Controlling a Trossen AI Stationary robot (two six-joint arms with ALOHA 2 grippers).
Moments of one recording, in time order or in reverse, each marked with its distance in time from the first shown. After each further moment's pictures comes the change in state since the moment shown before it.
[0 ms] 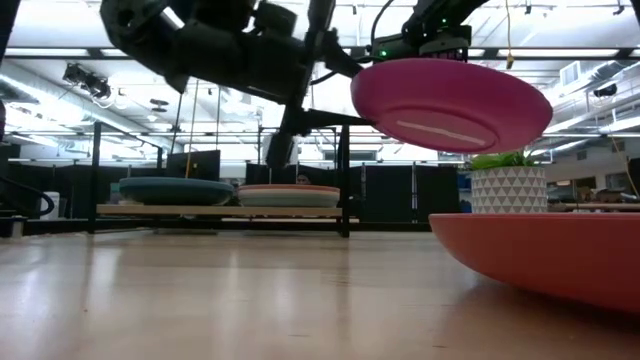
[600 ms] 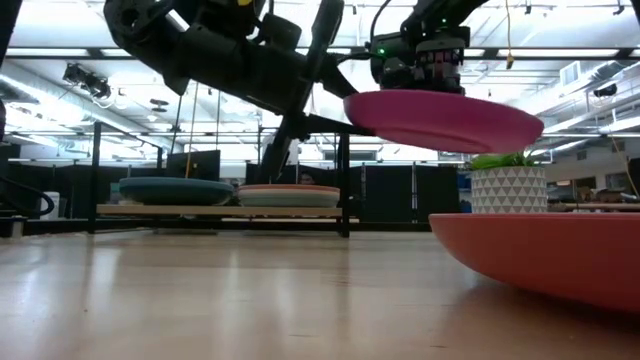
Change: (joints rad) left arm 0.000 0.010 0.016 -0.079 -0.017 -0.034; right arm 0.000 0.000 0.000 0.052 -0.006 -0.025
